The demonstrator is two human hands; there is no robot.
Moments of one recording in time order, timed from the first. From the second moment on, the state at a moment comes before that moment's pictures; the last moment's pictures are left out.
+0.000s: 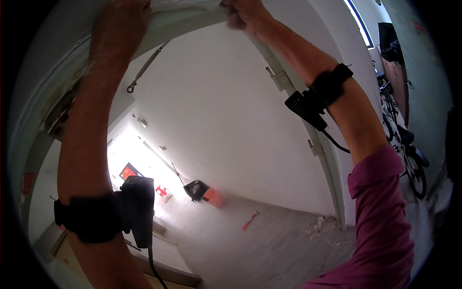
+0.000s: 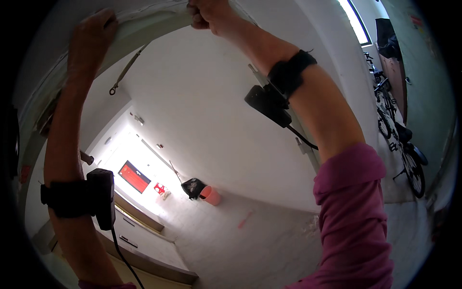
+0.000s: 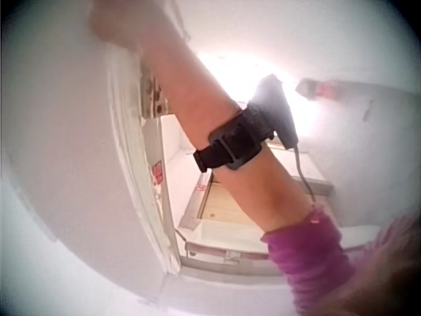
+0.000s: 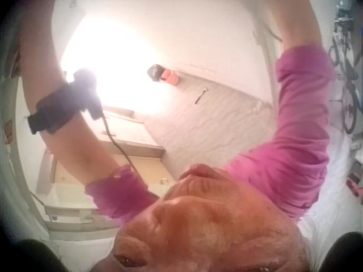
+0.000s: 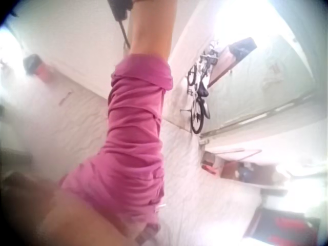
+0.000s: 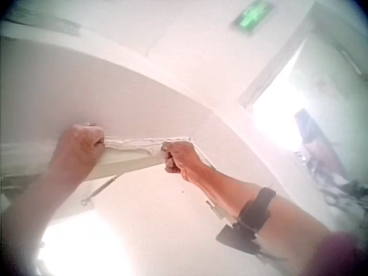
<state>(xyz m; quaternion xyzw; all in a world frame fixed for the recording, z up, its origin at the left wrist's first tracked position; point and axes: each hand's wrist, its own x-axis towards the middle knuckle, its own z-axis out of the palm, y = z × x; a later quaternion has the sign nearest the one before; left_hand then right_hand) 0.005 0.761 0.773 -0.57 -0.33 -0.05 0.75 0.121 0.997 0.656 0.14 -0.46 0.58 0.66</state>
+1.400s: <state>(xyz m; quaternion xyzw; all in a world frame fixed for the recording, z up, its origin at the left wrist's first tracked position) 0.004 0.759 0.774 -0.56 -0.31 -0.04 0.77 0.130 0.992 0.684 -0.07 -0.68 -0.08 0.73</state>
